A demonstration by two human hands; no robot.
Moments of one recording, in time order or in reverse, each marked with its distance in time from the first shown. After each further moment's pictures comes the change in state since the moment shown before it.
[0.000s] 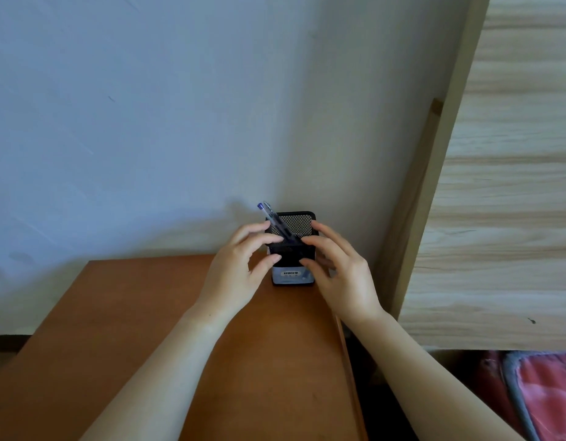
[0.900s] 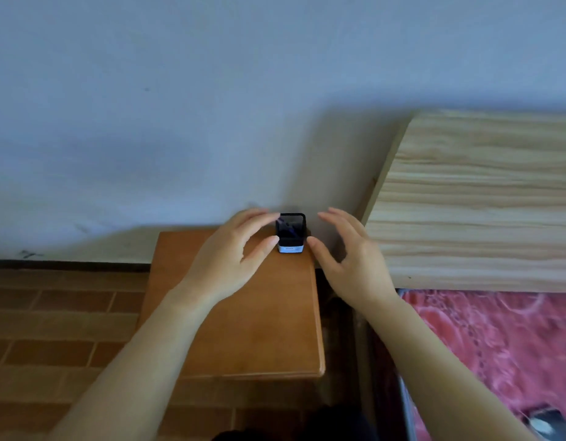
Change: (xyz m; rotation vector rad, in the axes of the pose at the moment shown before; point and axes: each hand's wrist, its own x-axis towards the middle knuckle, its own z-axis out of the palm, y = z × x) left_hand 0.048 0.203 -0.227 -0.026 -0.364 -0.248; right_hand 0.107 -0.258 -0.174 -0.186 -0.294 0.455
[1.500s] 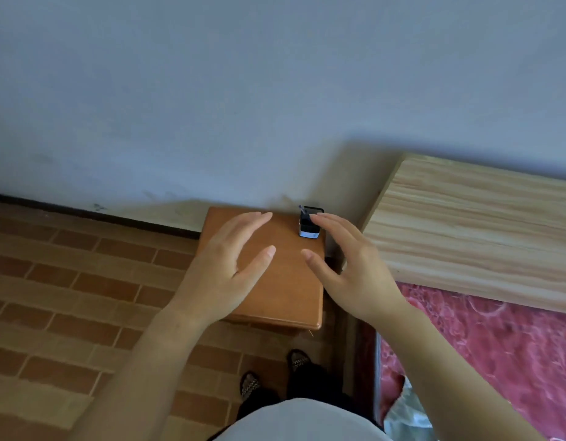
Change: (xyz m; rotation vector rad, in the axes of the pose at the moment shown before) left_hand -0.142 0.152 -0.148 -0.076 0.071 -0.180; right_hand -0.073 -0.174 -0.129 0.094 -0.278 -0.156
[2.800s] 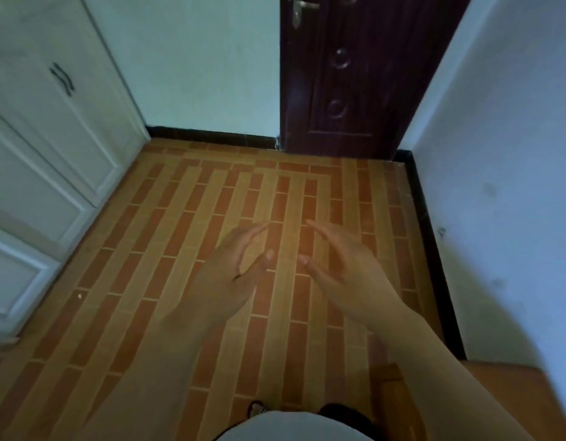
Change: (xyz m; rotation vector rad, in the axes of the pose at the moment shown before) left_hand -0.463 -0.055 -0.112 -0.014 1.198 -1.022; right_hand -0.133 -0.352 0.294 0.052 -1.138 -1.068
